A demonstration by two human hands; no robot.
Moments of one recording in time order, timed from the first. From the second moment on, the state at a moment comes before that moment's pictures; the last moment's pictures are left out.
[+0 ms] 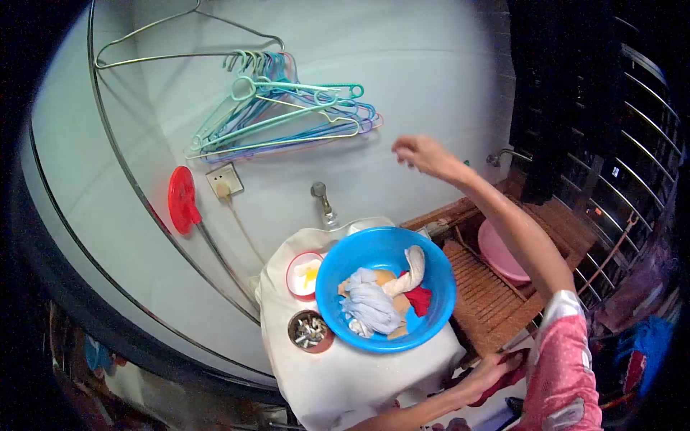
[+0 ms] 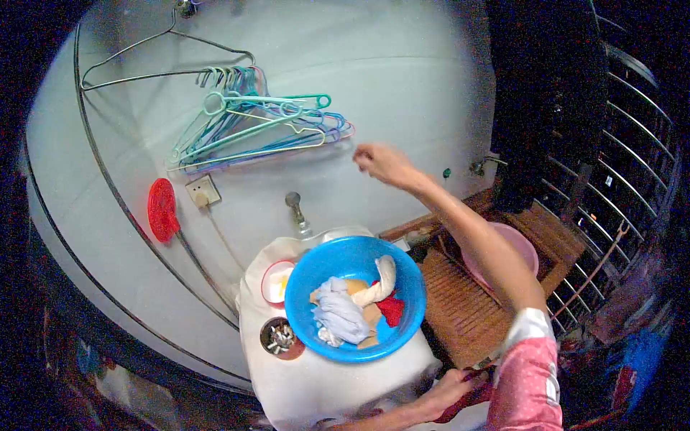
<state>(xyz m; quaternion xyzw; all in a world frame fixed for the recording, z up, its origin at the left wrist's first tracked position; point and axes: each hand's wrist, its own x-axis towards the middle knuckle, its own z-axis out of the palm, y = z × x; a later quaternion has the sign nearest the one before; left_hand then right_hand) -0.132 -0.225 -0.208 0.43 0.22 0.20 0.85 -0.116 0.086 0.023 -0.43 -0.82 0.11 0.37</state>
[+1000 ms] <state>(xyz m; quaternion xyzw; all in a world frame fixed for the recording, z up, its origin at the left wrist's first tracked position) -0.191 -0.184 -0.227 0.46 0.21 0.22 0.83 -0.213 0.153 0.077 -0.31 -0.71 0.08 0.63</state>
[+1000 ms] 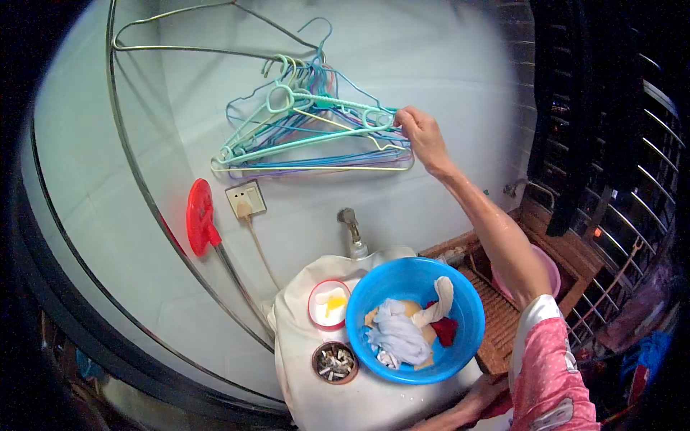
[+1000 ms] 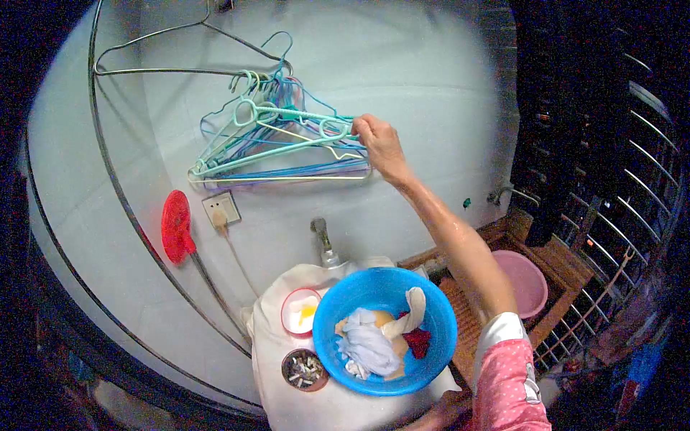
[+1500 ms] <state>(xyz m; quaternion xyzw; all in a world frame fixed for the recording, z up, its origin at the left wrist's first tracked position) -0.163 -0.222 -0.223 0.40 0.24 0.16 0.87 -0.006 0.049 -0.039 -0.46 -0.58 0.19 0.64</state>
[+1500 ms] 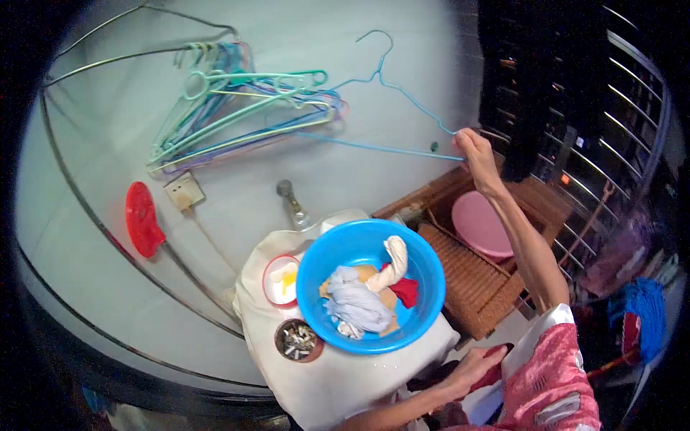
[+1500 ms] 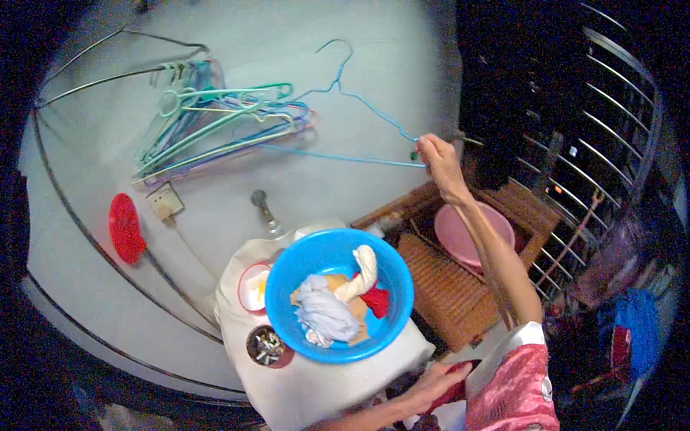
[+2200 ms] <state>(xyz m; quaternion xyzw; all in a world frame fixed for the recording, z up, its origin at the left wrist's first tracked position) -0.107 -0.244 -0.201 0.37 0.31 0.19 0.86 0.093 -0.327 -0.203 -0.56 -0.45 0.35 0.61</state>
